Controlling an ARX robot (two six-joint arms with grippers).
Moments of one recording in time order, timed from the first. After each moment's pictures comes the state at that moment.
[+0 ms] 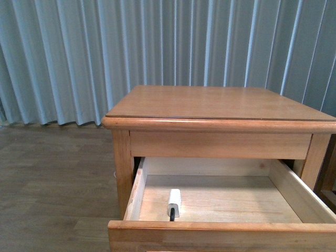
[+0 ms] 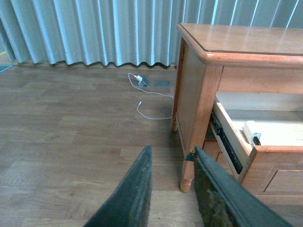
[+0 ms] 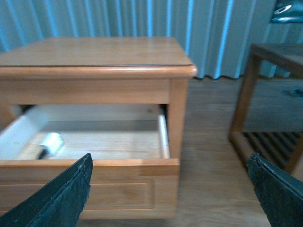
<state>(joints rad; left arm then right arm) 0.00 0.00 0.01 -0.01 0.00 -0.01 0.01 0.05 0.06 -0.01 0.05 -0.03</state>
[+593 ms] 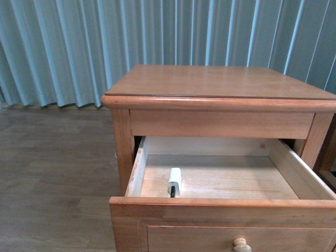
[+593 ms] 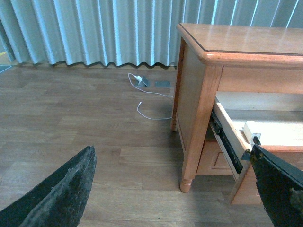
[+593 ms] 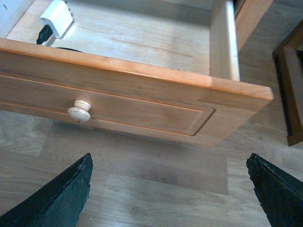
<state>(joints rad) 0.00 0.00 0.01 -0.01 0.00 -0.01 0.28 1.00 0.27 0.18 0.16 -0.02</state>
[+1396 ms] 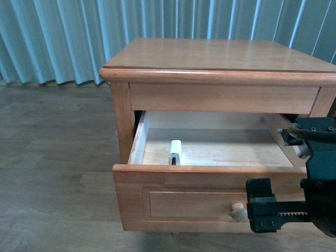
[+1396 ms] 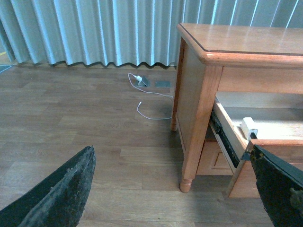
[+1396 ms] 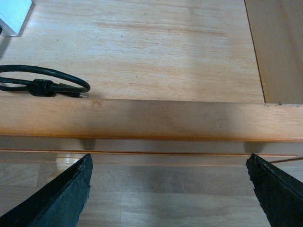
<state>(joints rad) 0.00 0.00 0.01 -0.01 0.00 -0.01 0.33 1.72 0.60 0.42 0.27 0.17</state>
